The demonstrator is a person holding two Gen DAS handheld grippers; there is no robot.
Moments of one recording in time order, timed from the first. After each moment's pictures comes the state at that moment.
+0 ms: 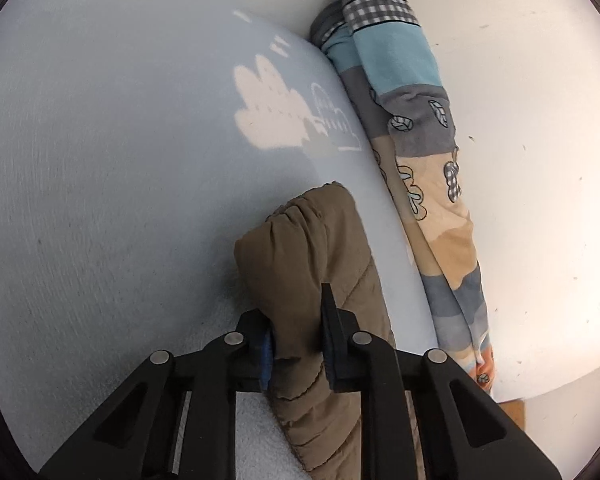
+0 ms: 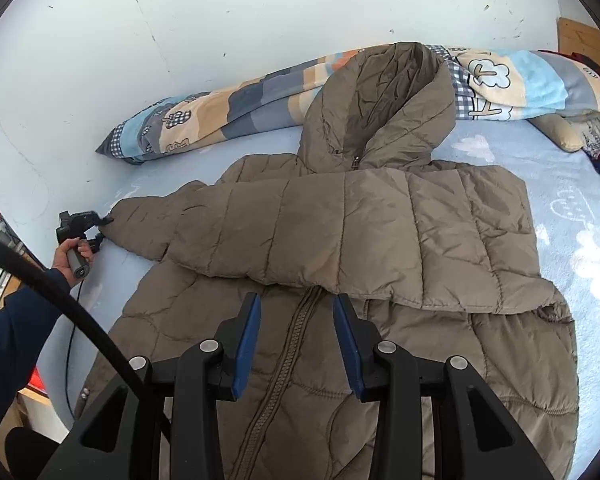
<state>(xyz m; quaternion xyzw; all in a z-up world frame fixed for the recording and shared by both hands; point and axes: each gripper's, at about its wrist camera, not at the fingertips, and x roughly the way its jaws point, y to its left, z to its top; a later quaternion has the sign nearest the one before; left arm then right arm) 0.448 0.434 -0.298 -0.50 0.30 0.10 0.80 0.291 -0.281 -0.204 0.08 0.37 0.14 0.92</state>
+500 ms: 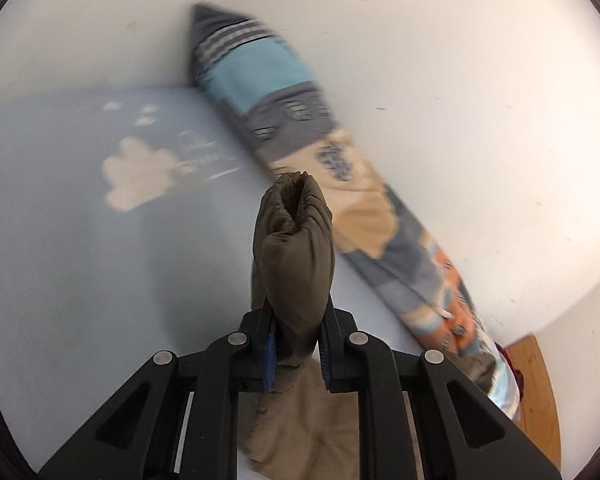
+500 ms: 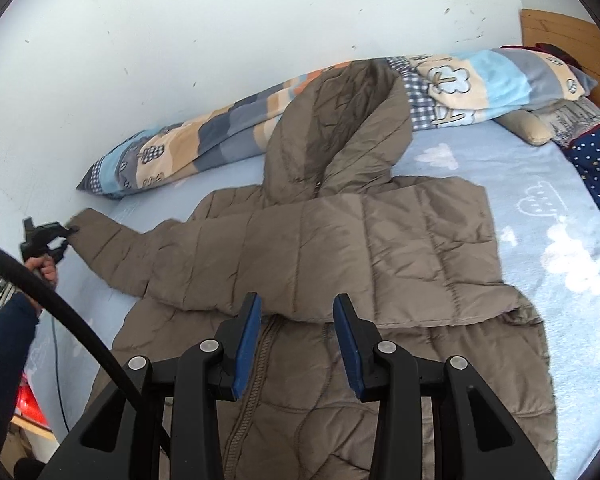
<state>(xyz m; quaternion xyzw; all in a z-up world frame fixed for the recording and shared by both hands) 0.433 0.357 -0.152 -0.39 0.28 0.02 0.88 0.287 -0.317 -0.187 0.11 0.34 0.09 0.93</state>
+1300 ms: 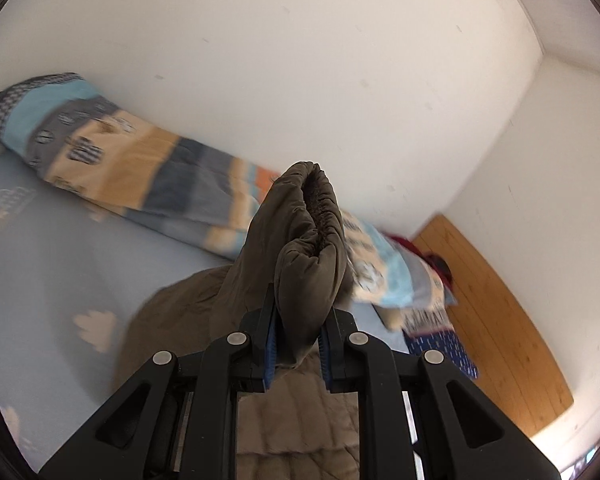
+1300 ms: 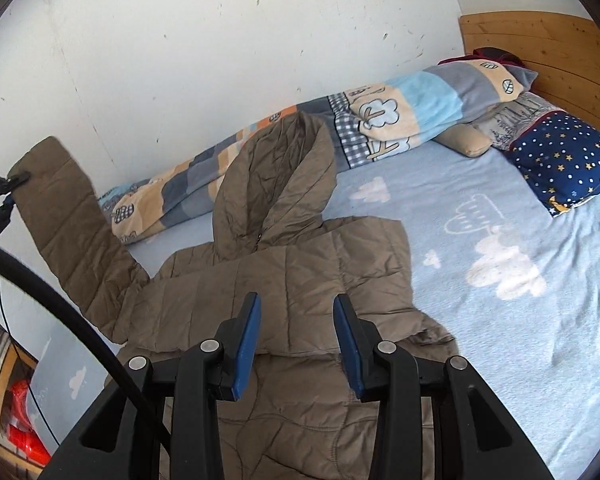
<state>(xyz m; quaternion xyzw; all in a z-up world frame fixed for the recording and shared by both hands) 0.366 0.029 0.043 -0.23 0.29 -0.21 0.91 0.252 -0.397 -0.152 0.16 0.28 0.03 0.95</state>
